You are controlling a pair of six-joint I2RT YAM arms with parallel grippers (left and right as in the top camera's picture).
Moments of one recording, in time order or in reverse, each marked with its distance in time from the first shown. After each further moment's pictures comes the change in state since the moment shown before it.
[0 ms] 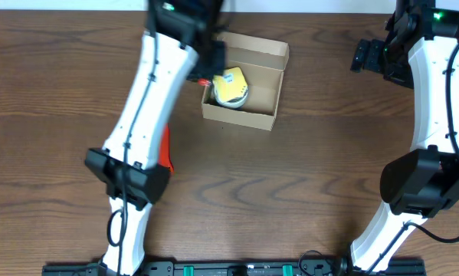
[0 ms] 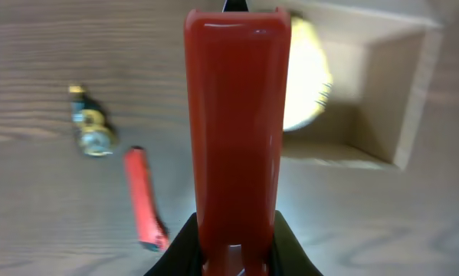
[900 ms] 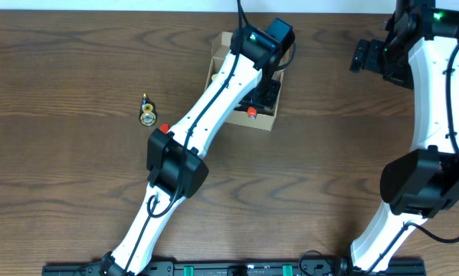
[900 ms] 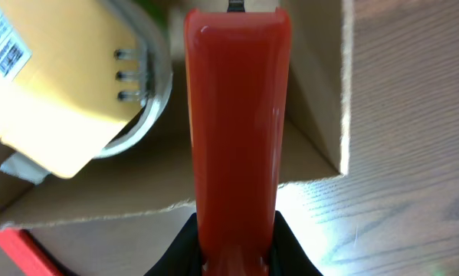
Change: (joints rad) left arm -0.182 0.259 0.000 0.098 0.093 0.081; right arm 0.000 0.000 0.000 -0.004 -0.011 0.006
